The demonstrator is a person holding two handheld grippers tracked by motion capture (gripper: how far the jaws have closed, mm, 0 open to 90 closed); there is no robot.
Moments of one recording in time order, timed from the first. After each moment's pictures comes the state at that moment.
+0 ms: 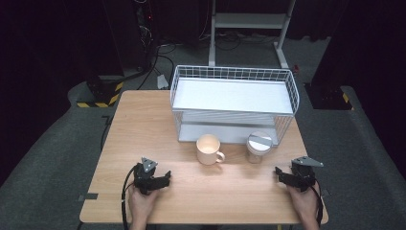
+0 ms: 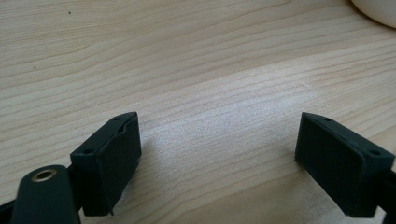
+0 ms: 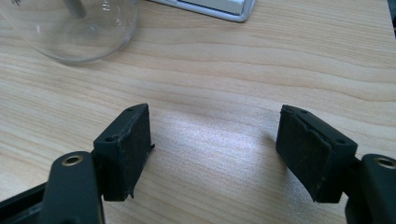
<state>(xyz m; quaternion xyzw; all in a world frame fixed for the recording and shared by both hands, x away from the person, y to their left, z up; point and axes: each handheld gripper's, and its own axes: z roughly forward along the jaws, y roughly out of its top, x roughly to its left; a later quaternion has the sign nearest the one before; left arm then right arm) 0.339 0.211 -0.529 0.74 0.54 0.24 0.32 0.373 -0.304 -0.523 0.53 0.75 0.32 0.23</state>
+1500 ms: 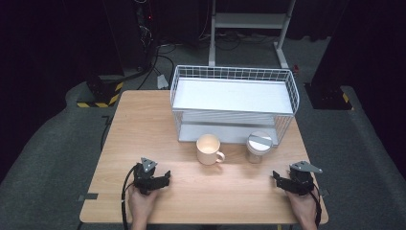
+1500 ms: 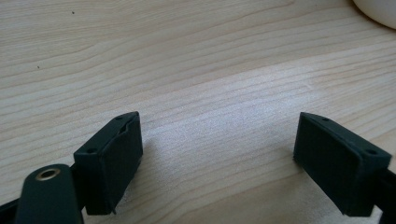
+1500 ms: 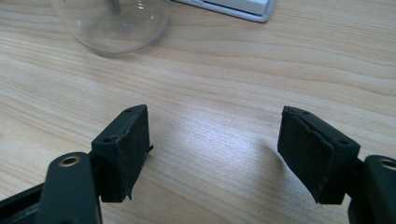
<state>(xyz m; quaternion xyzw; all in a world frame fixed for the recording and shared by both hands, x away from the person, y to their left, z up) 0.339 0.211 -0.529 0.73 0.55 0.24 0.32 0.354 -0.295 -0.522 0.52 0.75 0.33 0.24</state>
